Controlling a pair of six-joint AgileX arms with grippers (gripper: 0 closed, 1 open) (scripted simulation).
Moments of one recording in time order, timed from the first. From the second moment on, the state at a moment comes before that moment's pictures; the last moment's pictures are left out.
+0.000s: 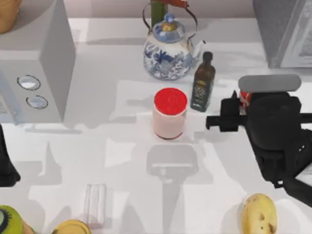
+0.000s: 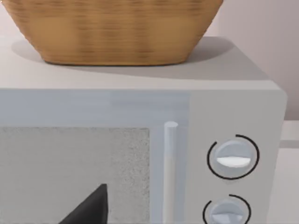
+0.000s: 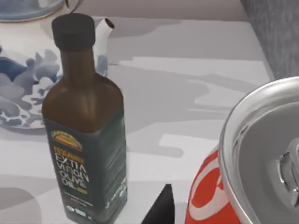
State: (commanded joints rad) left arm 0.00 0.00 0.00 0.00 0.00 0.00; right arm 0.69 1.57 0.56 0.58 0.66 0.25
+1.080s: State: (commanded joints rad) left arm 0.00 0.00 0.00 0.00 0.00 0.00; right arm 0.57 1.12 0.50 0.31 0.52 0.21
